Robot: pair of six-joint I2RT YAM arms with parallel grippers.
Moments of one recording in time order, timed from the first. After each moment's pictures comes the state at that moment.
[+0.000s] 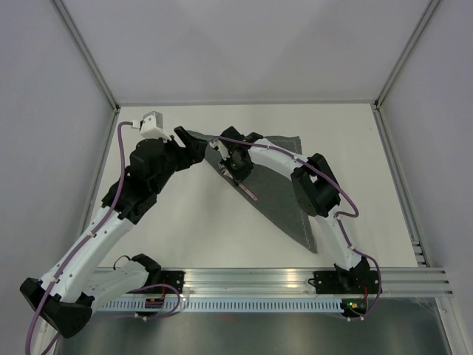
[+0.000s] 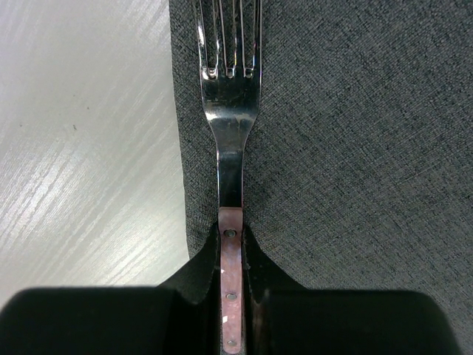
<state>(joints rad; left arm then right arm) -0.55 0.96 1.05 -0.34 -0.26 -0.65 0.72 2.33 1.93 -0.82 -0.07 -0.01</state>
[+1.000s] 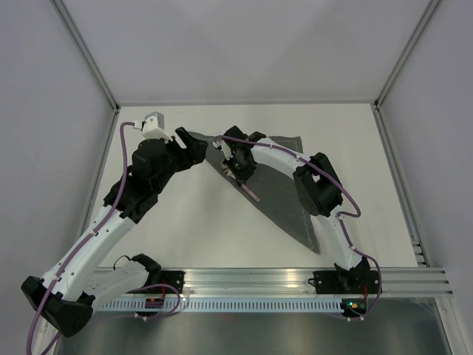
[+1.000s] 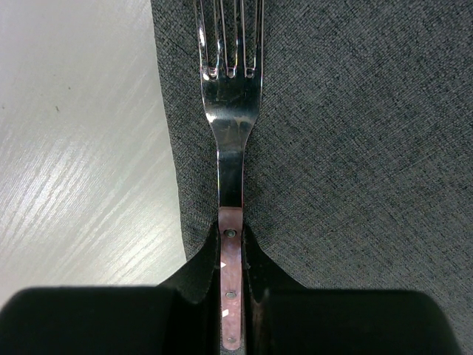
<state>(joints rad) -0.54 0.96 1.04 -0.34 -0.26 -0.65 0.70 2.31 1.89 -0.83 -0.09 0.00</state>
